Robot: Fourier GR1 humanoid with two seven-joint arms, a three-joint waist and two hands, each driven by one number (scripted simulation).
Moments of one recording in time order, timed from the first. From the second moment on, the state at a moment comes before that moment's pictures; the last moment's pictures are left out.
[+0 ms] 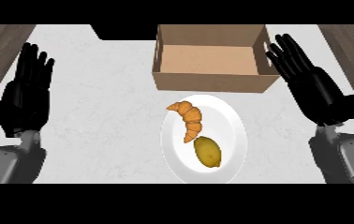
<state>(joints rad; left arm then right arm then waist) -0.21 0.41 -0.06 -1.60 0.40 0.45 0.05 -0.30 -0.33 0.04 -1.61 -0.41 0.12 0.10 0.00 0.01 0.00</state>
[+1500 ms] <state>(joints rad) -0.24 0.44 -0.39 -1.54 0.22 0.15 0.05 0.18 -0.44 0.79 -2.18 1.06 0.05 0.64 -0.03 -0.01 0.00</state>
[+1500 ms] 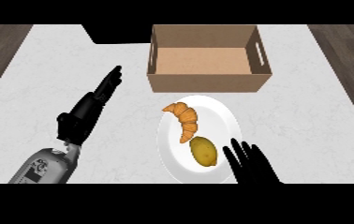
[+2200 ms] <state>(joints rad) -0.24 0.36 -0.34 -1.51 0.15 0.07 0.04 0.10 -0.22 0.87 -2.17 1.05 0.28 0.88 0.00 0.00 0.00</state>
